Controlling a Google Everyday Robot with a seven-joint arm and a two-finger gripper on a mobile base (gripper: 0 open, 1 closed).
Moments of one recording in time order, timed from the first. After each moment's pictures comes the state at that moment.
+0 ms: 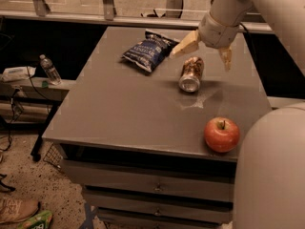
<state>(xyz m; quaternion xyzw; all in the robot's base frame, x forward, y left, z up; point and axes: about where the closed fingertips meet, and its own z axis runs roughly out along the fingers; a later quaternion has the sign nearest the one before) 0.655 -0.147 0.877 0.02 0.99 0.12 0.07</state>
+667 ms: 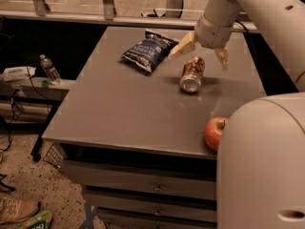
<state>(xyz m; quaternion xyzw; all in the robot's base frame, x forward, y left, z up) 0.670 -0.146 0.864 0.04 0.99 0.10 0.05</state>
